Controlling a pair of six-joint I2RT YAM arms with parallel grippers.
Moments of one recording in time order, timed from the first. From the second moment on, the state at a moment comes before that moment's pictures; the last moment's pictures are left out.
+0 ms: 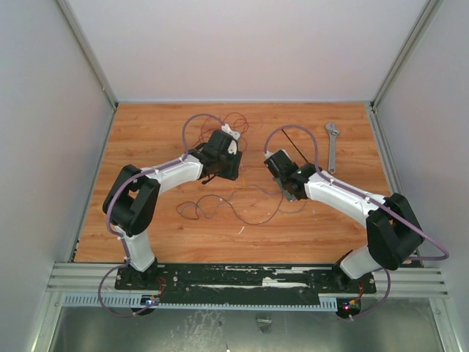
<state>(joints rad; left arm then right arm) -0.59 1.80 1.18 -0.24 -0.01 -0.22 0.68 1.50 1.01 -0.69 0.46 0.11</state>
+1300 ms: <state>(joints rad) -0.58 1.81 1.08 -0.14 0.11 -0.58 0.68 1.46 0.98 -0.68 0.44 0.12</state>
